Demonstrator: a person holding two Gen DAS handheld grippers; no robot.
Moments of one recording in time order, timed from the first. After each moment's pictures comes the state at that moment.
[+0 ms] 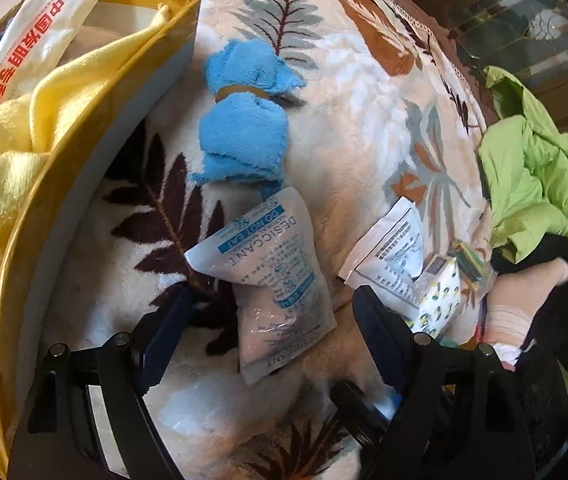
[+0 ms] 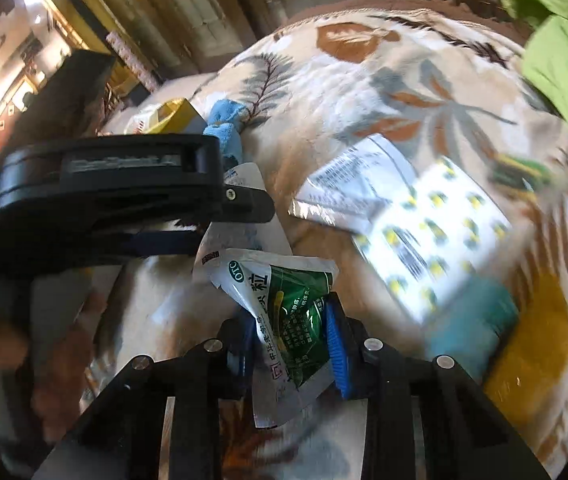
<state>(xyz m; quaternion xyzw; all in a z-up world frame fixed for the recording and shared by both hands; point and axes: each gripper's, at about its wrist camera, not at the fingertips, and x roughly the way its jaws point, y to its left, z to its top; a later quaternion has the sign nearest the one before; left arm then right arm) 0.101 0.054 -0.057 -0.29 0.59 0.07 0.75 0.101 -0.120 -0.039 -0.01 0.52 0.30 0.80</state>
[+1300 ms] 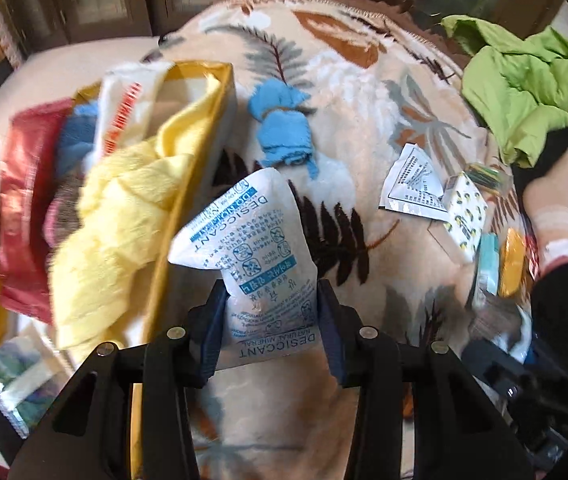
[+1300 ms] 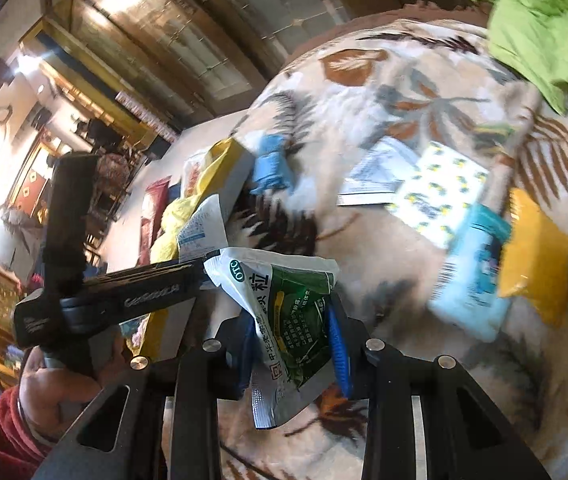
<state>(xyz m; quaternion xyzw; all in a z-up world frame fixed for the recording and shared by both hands) 0.041 0.053 -0.003 -0.11 0.56 0.07 0.82 0.047 -0.135 0.007 0.10 0.50 0.33 0.80</state>
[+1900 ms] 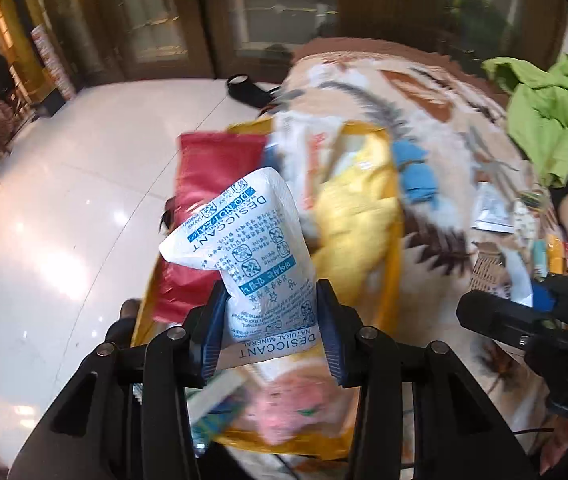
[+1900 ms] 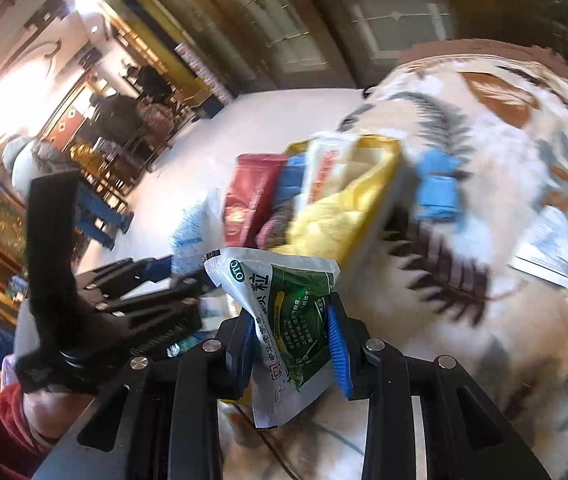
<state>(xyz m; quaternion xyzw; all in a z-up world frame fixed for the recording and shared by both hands) -0.030 0.162 0.031 -0.05 0.50 0.16 0.85 0.029 0.014 0.040 0.02 0.48 0.42 0.77</state>
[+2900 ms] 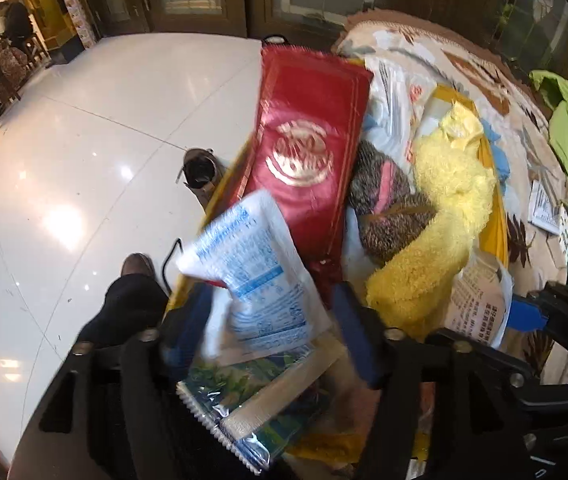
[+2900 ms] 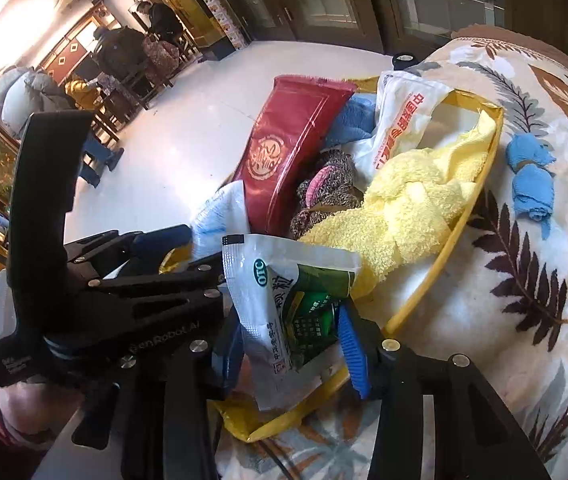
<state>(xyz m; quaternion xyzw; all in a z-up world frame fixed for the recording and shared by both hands) -0.054 0.219 -0.010 -0.11 0.53 0.18 0.82 0.011 0.090 -0.002 -0.08 0.52 0.43 0.74</state>
